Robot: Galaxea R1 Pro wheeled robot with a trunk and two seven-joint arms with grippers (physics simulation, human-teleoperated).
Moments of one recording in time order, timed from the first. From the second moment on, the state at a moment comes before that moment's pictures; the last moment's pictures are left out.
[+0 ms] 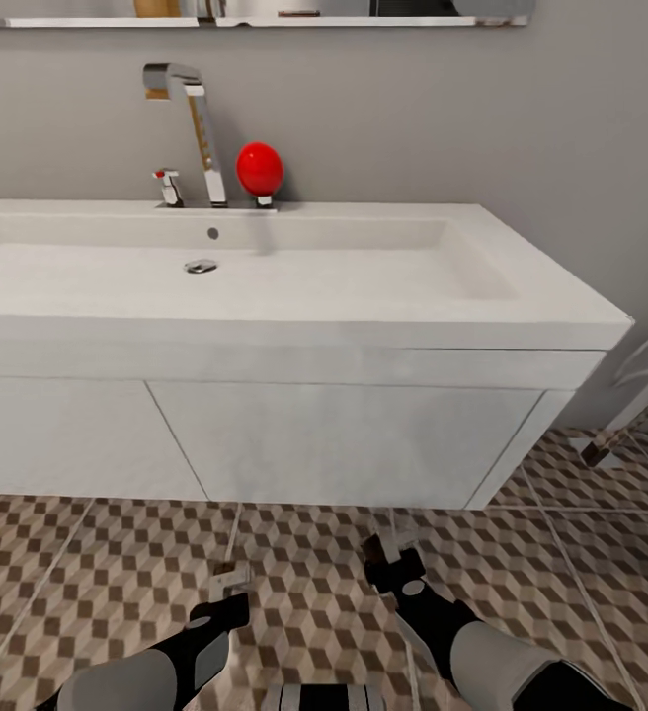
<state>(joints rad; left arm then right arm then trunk) -0.70 -0.09 -2.18 -0.01 2.35 -0.16 0.16 -0.73 0.13 0.50 -0.13 -0.10 -0.08 -0.19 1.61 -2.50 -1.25</state>
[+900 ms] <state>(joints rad) -0.83 -0.10 -2.19 0.01 2.35 -0.16 0.15 -0.82 0.14 0.44 -0.17 -0.32 0.17 -0.20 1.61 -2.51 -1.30</state>
